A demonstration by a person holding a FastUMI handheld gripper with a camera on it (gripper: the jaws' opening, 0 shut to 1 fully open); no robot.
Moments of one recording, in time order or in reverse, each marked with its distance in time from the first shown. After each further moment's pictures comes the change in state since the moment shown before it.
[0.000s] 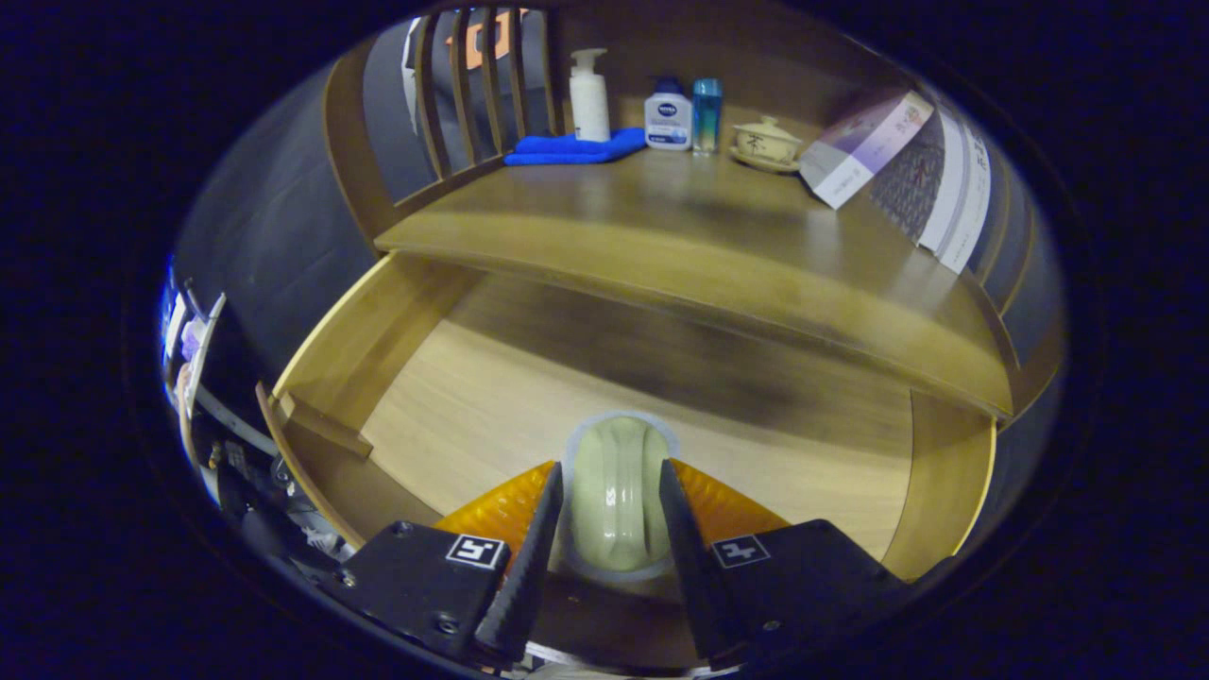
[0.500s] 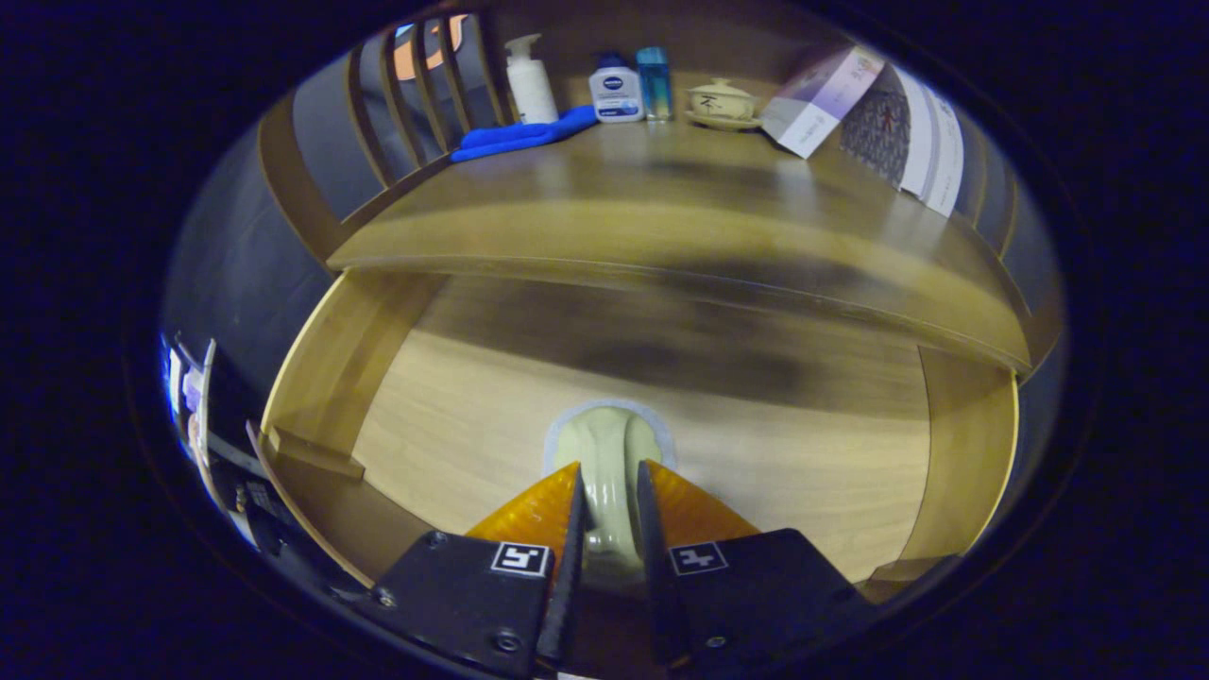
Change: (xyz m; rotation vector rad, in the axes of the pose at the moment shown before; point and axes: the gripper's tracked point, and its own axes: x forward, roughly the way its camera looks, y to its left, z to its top) arm 0.012 -0.008 -0.002 0.170 0.045 0.011
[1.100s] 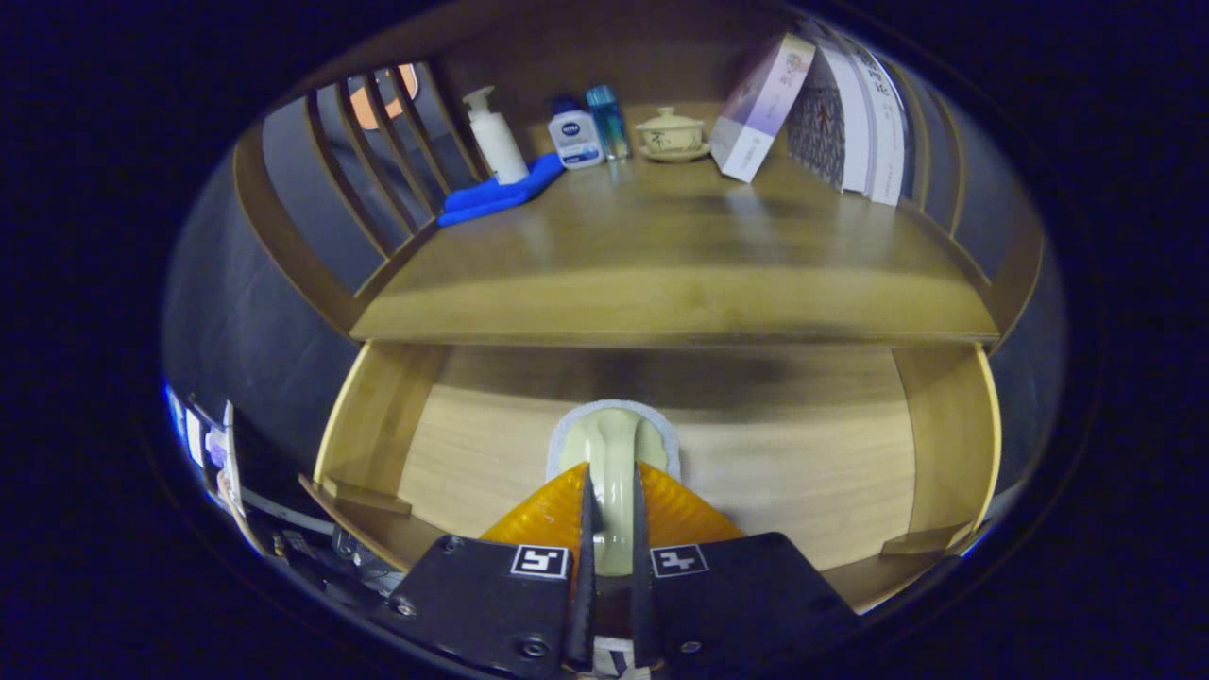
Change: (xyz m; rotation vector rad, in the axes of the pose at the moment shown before) arm -0.051 0.004 0.023 0.107 -0.105 0.018
